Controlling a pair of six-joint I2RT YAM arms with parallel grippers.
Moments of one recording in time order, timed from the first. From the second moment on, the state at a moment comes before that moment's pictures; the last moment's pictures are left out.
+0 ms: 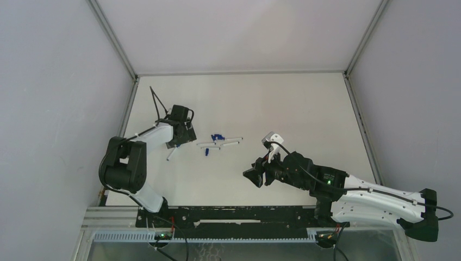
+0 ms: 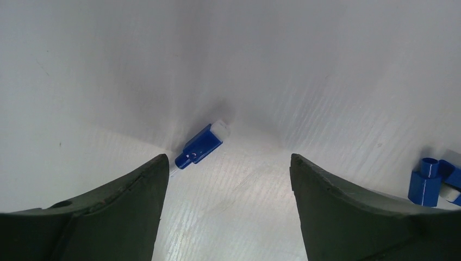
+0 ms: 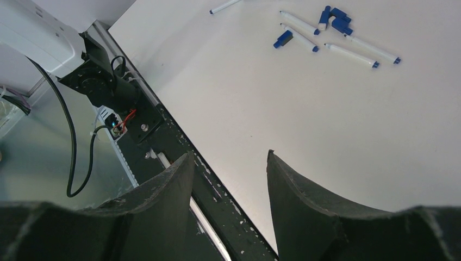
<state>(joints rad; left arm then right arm) -0.24 1.62 0.92 -0.43 -0.28 -0.54 1.20 0.76 0.69 -0.31 0.18 0.46</state>
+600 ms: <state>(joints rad) -0.24 1.62 0.92 -0.43 -0.28 -0.55 1.20 0.77 0.69 -0.31 0.17 0.46</state>
